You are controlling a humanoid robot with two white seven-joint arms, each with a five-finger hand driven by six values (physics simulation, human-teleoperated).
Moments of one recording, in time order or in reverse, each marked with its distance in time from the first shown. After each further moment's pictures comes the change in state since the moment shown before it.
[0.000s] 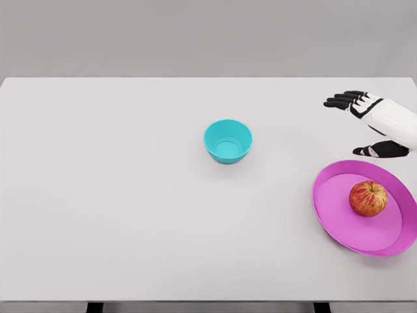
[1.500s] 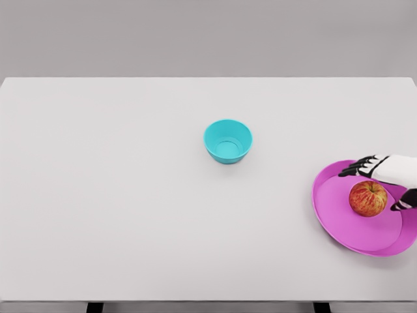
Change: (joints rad) left arm -0.002 0.000 0.000 0.000 0.000 0.000 0.000; right arm 0.172 -0.007 -0.241 0.008 0.017 -0.002 0.641
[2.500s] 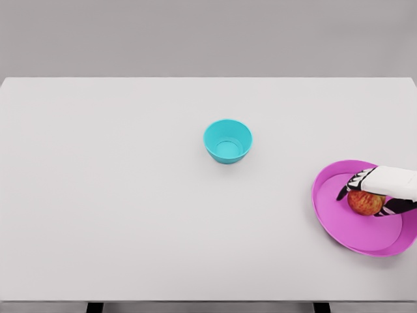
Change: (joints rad) left arm 0.000 0.000 0.000 0.000 0.000 0.000 0.000; right arm 0.002 0.025 0.048 -0.007 0.019 0.001 -0.001
